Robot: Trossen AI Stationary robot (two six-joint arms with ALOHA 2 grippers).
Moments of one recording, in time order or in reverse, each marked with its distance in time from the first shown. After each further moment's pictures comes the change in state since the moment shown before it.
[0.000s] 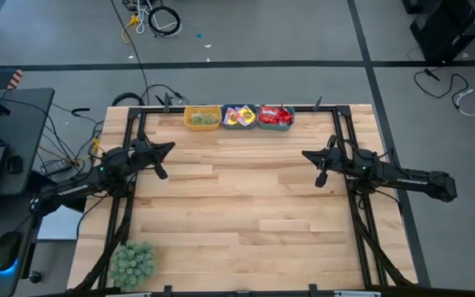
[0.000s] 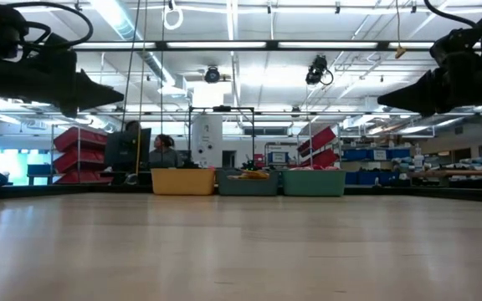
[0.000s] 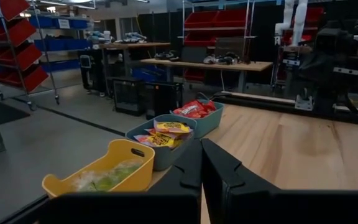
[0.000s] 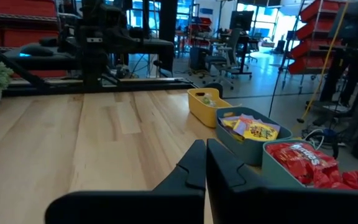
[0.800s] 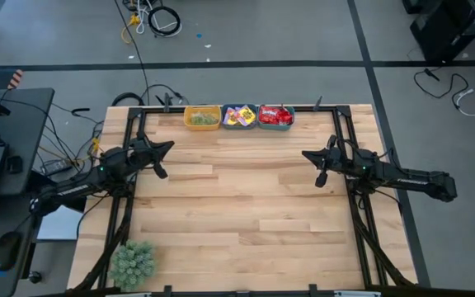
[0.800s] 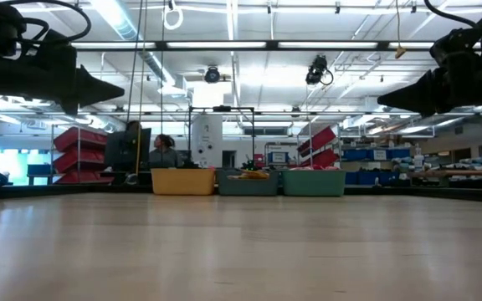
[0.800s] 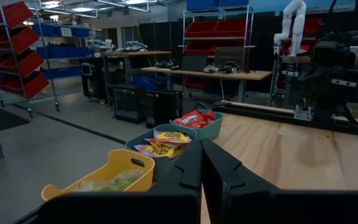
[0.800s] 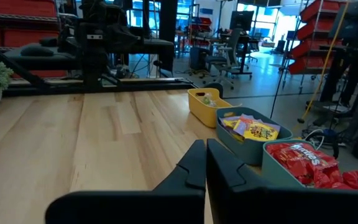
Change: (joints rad) left arm 0.000 0.001 0.000 0.046 0.000 0.003; right arm 0.001 0.000 0.000 0.000 0.000 0.000
